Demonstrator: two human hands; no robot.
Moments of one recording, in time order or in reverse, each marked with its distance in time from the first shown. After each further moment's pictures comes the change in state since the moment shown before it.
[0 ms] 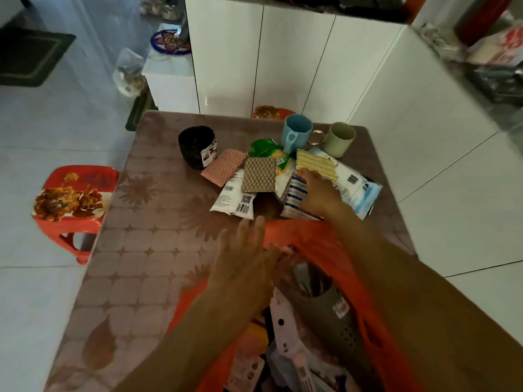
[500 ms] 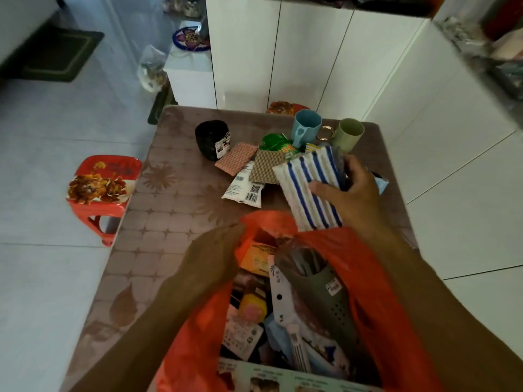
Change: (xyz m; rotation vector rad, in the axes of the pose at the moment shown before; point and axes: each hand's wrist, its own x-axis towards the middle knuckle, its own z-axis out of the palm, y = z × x) left_hand -0.035 -0.032 0.007 -0.514 0.102 -0.209; right_hand -0.129 -0.005 -0.052 0.949 0.264 -0.217
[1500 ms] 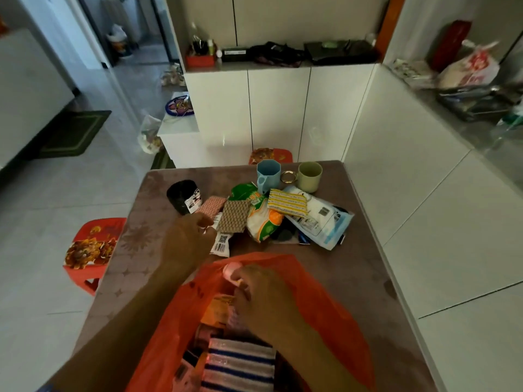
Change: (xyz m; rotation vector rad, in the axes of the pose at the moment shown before) left_hand 0.098 0.055 -0.037 -0.191 0.459 -0.168; right_hand -0.075 -0.009 0.022 -0.401 -0.272 -0.081
